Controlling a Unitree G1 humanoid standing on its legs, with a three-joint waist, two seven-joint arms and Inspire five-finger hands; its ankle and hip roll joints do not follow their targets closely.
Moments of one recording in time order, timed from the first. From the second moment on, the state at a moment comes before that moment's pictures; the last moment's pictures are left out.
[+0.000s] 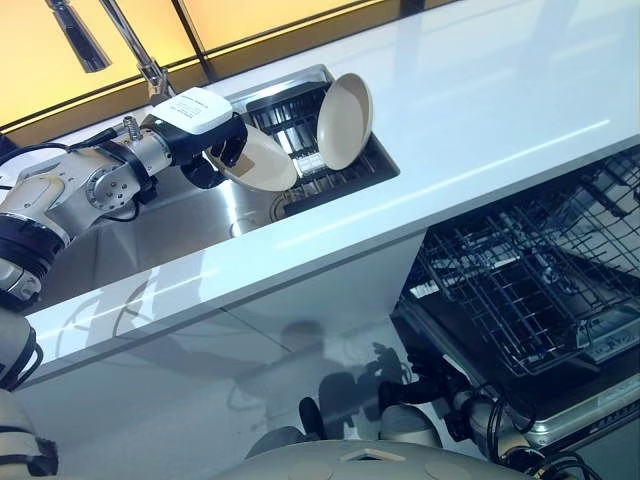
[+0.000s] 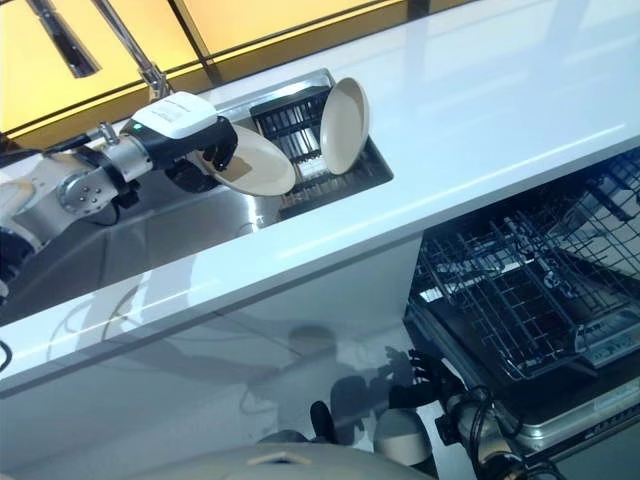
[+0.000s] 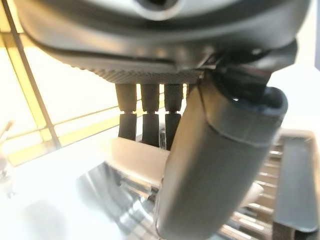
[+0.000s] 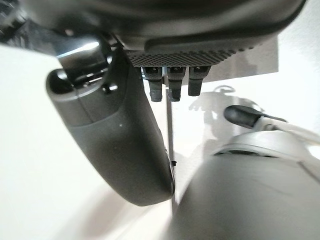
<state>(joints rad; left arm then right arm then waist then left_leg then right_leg) -0.98 1.12 -0.77 0.49 0.33 -0.49 0.02 0.02 -0.38 0.29 0.98 0.20 -0.25 0.09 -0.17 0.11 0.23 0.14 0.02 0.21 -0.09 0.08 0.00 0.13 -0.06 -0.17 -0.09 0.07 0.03</state>
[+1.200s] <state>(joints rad) -0.68 1.16 -0.47 0.42 0.31 -0.64 0.25 0.12 -0.54 0.20 0.29 0.22 -0.54 -0.03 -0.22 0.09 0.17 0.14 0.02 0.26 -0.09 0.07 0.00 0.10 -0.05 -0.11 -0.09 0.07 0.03</state>
